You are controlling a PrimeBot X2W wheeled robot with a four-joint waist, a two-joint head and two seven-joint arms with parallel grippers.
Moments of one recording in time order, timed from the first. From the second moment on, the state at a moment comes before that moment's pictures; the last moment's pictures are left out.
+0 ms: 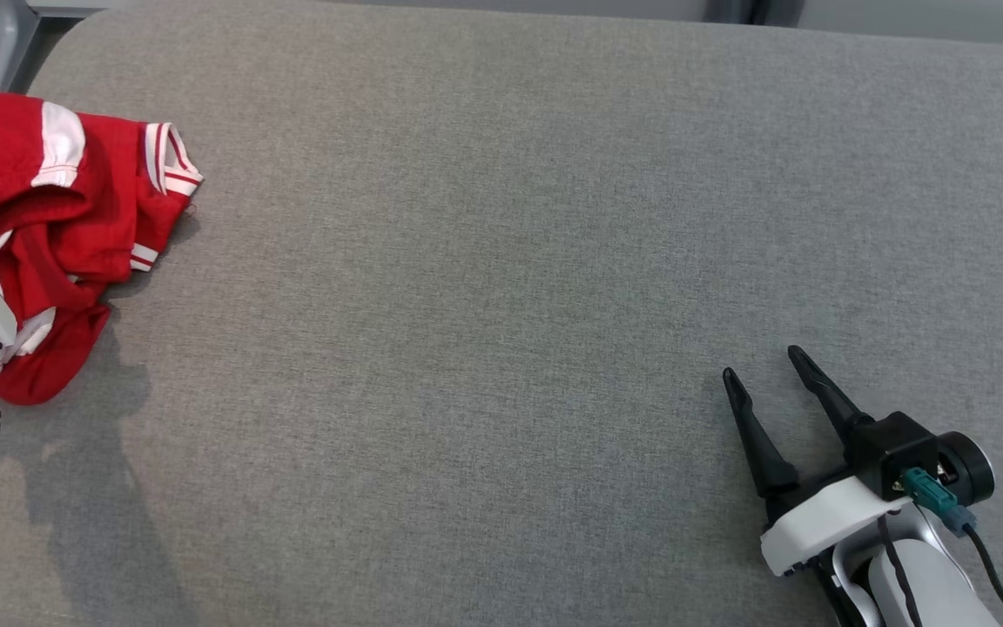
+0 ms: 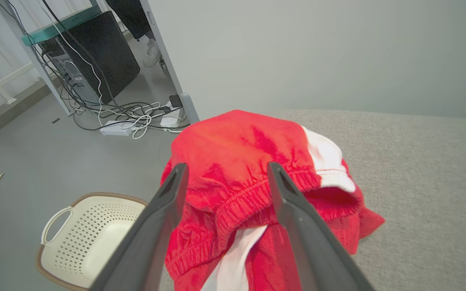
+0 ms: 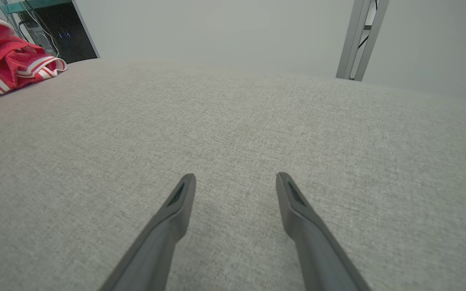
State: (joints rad) left arm -0.85 0.37 0.15 1.06 -0.09 -0.12 -0.15; right arm -0.24 -0.11 0.22 0.36 0.11 0.13 -0.26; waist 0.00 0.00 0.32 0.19
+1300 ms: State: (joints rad) left arm -1.05 0.36 0.05 1.19 -0.14 -0.12 -0.20; right arm -0.25 -0.06 0.23 0.40 0.16 0.13 -0.26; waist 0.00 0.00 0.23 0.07
